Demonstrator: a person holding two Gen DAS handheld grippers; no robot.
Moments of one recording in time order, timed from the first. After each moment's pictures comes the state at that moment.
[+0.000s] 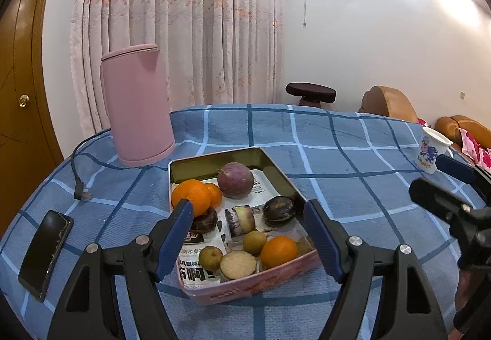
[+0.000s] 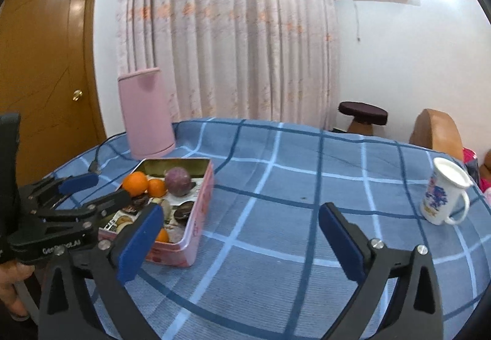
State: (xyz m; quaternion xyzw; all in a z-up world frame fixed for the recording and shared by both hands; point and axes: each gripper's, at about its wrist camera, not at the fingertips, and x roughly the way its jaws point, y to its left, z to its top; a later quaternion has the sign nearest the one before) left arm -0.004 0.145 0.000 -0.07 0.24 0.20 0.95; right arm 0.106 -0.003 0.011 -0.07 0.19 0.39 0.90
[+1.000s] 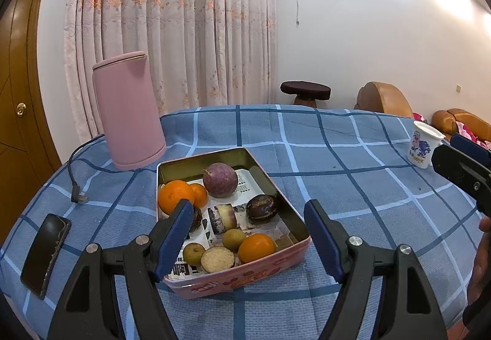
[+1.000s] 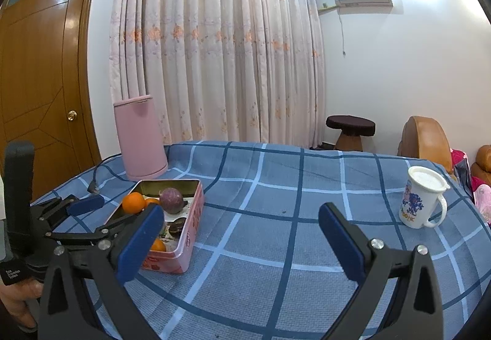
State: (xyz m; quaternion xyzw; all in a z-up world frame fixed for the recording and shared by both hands) left arm -0.001 0.123 0.004 -0.05 0.25 0.19 0.95; right arm 0.094 -0.035 0.032 -0.05 0.16 0.38 0.91
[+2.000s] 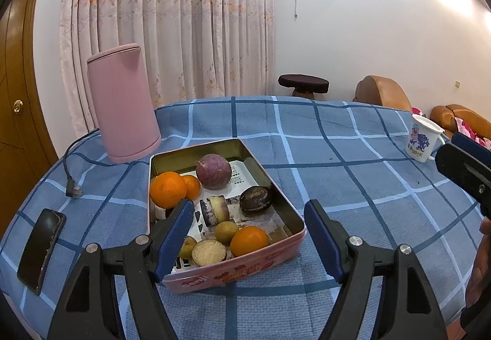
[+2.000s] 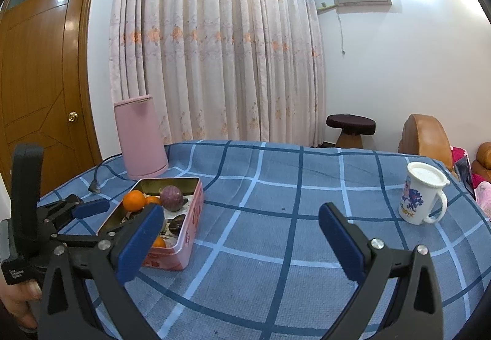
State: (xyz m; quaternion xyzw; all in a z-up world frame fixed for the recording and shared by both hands) left arm 0.005 0.117 -0.001 -0.05 0.26 0.19 0.94; right arm 0.091 -0.038 0.029 -0.05 0.16 0.38 0.91
